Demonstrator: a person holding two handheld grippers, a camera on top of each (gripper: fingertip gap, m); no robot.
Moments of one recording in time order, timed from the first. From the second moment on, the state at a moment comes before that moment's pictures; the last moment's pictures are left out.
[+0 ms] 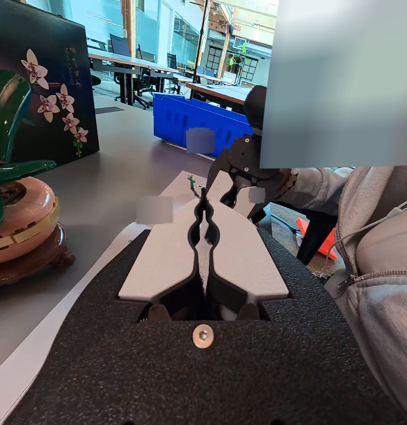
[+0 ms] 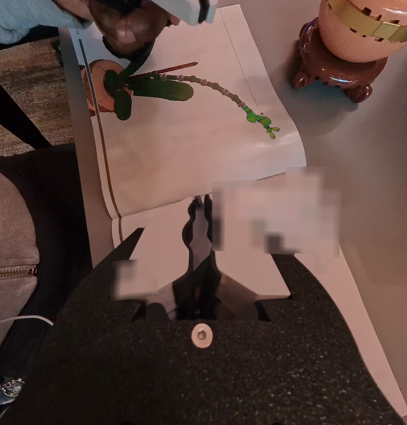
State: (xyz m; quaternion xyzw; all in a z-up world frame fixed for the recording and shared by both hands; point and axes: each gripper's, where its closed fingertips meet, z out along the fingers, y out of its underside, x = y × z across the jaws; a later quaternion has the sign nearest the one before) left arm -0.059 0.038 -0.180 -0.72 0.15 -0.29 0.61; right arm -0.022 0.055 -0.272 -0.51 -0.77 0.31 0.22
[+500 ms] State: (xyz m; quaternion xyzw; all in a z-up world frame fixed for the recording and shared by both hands) left arm -0.042 0.036 -0.193 -0.74 0.19 -0.28 0.58; right arm -0.039 0.042 -0.191 -0.50 -0.63 0.54 0.26
